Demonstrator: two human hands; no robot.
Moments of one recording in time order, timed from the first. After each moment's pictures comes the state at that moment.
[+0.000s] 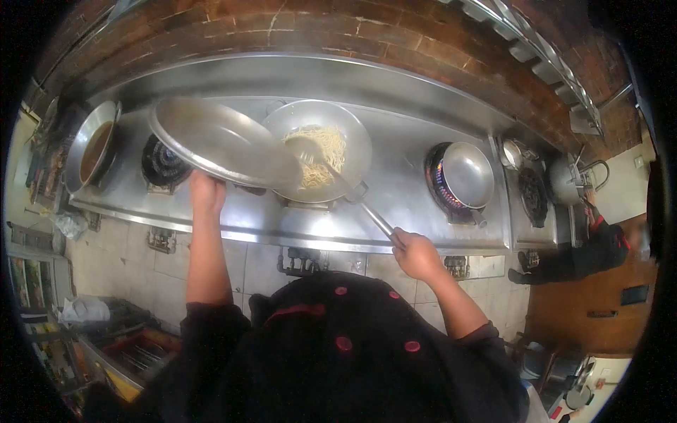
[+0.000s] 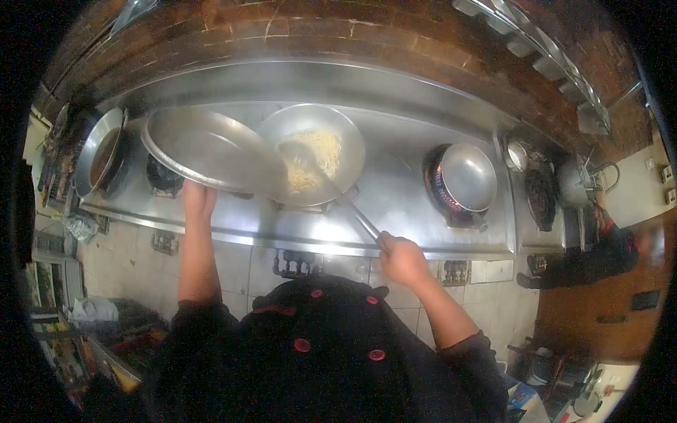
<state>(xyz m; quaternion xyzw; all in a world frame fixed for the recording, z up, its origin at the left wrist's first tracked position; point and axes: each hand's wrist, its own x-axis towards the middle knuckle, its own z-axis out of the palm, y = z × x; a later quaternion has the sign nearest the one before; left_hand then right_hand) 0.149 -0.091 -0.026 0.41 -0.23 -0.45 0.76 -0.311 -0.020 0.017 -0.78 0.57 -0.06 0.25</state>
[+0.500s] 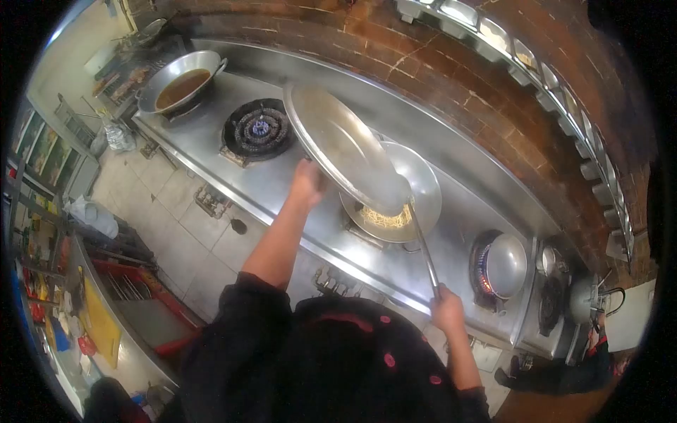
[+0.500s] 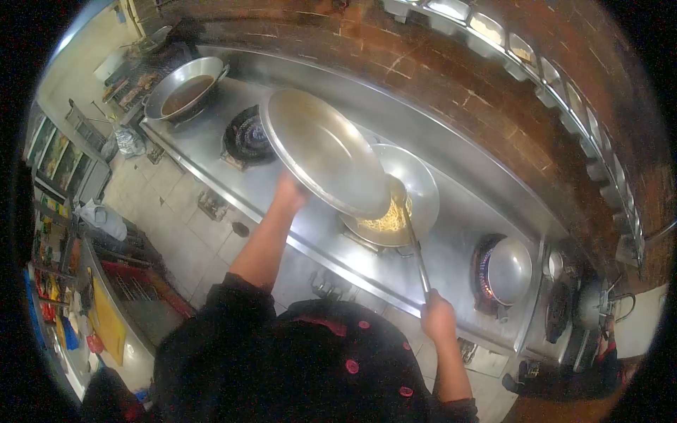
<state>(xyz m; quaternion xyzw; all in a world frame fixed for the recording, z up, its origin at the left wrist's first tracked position) 0.123 -0.095 -0.002 0.33 -0.04 -0.50 0.80 -0.304 -0.034 0.009 -0.80 0.57 -0.01 0.18</state>
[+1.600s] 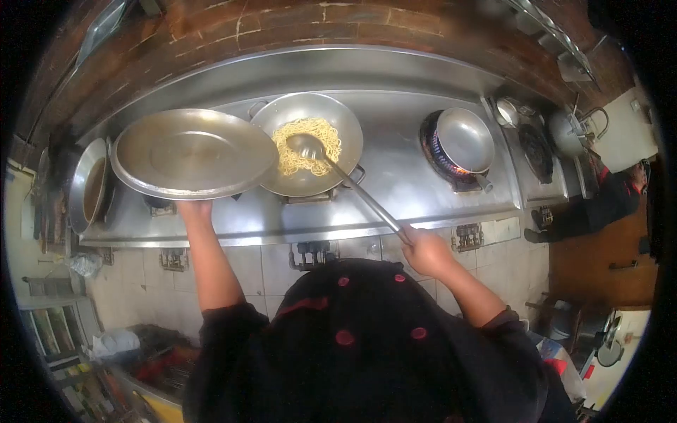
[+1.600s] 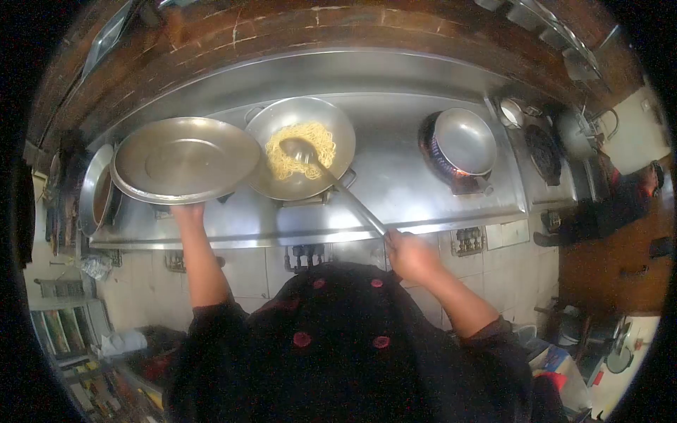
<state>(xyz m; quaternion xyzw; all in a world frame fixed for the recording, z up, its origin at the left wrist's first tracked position) 0.161 -0.092 -0.003 0.34 -0.15 -0.47 0.80 -0.313 0.020 0.027 -0.75 0.62 0.01 0.23</state>
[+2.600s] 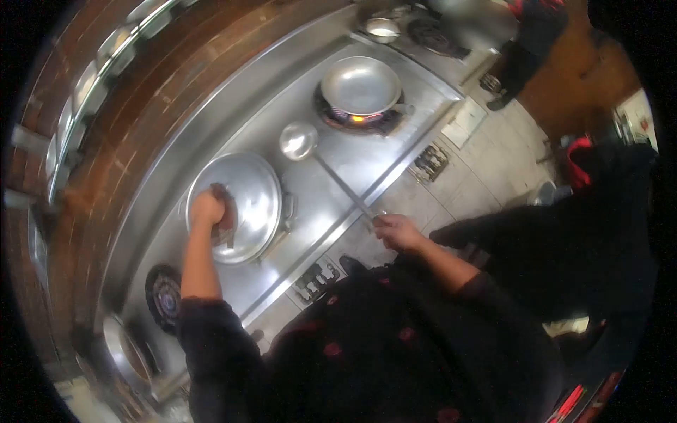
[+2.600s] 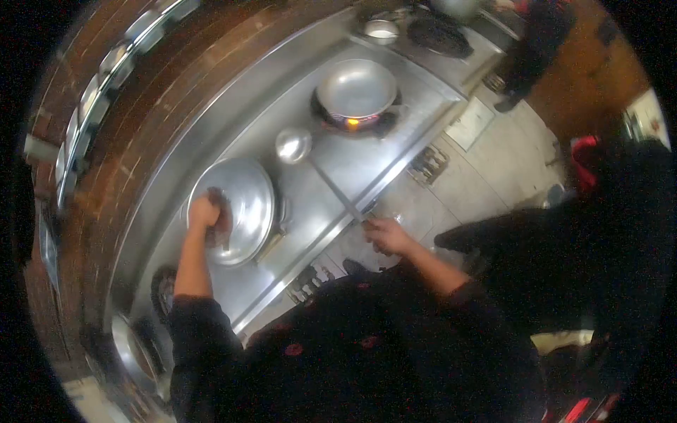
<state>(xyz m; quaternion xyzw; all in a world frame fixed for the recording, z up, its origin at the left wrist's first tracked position) -0.019 -0.278 -0.019 0.58 -0.81 -0.06 -0.09 -0.360 0.086 -0.128 -0.27 0.64 -0.40 0.60</state>
